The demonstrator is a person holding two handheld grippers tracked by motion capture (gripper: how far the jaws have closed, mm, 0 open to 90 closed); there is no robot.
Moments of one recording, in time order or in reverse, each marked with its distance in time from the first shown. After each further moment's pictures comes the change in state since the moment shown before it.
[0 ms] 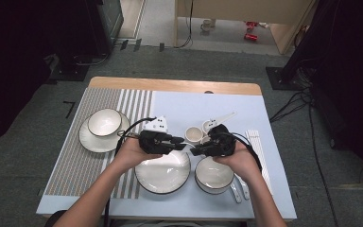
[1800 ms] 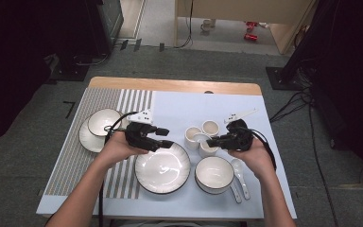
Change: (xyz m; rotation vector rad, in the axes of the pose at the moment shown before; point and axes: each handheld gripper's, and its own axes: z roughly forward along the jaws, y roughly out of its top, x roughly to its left) left arm 0.027 -0.012 -0.030 0.002 -0.011 -0.081; right arm -0.030 -0.017 -0.036 -0.073 -0.096 0.073
